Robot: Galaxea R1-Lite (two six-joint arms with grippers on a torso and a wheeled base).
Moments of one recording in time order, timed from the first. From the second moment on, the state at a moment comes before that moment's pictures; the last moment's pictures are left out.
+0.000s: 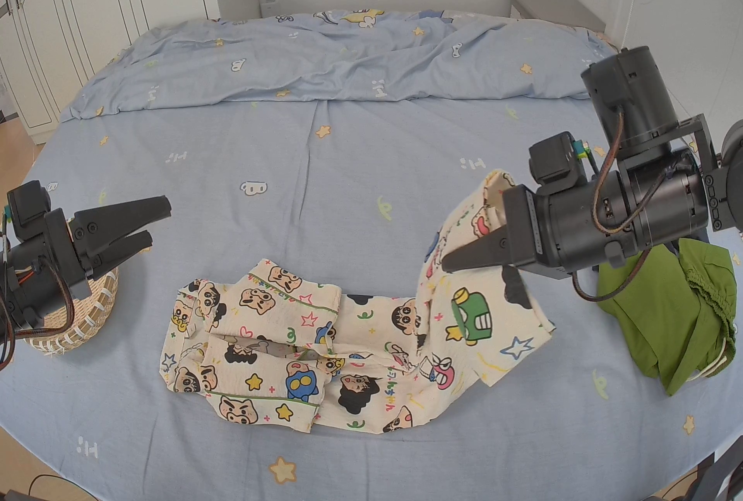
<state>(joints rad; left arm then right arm) -0.11 1.17 -0.56 -0.52 -0.57 -0.62 0.67 1.68 -1.36 0.35 0.36 0.46</state>
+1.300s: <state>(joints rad) -0.06 1.21 -0.55 -0.52 -0.59 -0.61 0.92 1.89 -1.66 0.21 0.31 0.39</state>
